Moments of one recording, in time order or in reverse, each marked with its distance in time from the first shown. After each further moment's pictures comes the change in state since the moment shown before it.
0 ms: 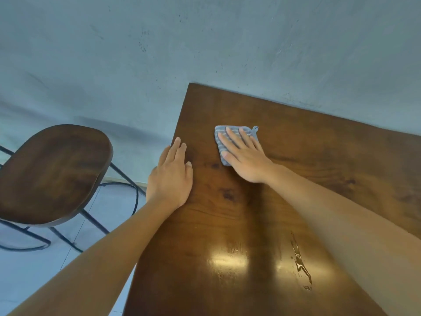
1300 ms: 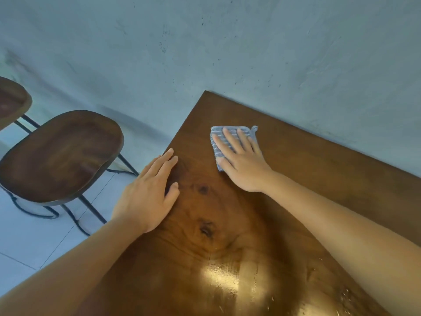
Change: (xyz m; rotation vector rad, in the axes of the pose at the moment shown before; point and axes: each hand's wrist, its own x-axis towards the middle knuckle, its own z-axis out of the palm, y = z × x) left_hand -0.003 0.009 -0.003 0.013 0.000 -0.080; right_hand 0.065 0.034 -0.020 -0.098 0.042 -0.265
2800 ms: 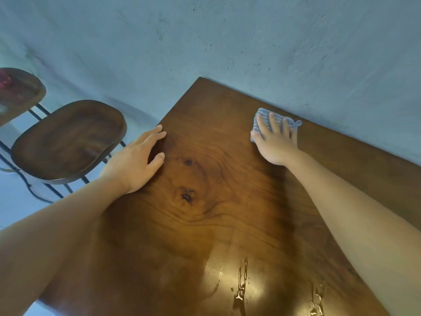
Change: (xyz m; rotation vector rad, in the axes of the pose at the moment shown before) left_hand -0.006 0.008 -0.007 -0.037 0.001 -0.029; right_hand -0.030 0.094 0.001 0.085 0.006 0.405
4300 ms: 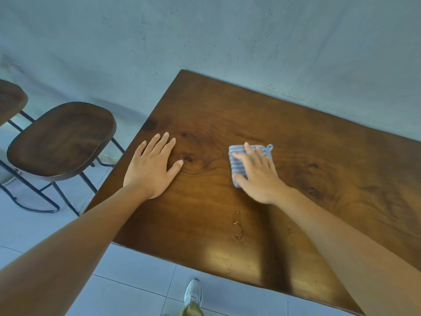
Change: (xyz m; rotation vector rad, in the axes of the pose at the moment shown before) left_hand -0.083 0.021 0.031 0.361 0.009 0.150; right_hand -0.222 -0.018 0.049 0.126 -0.031 -0.156
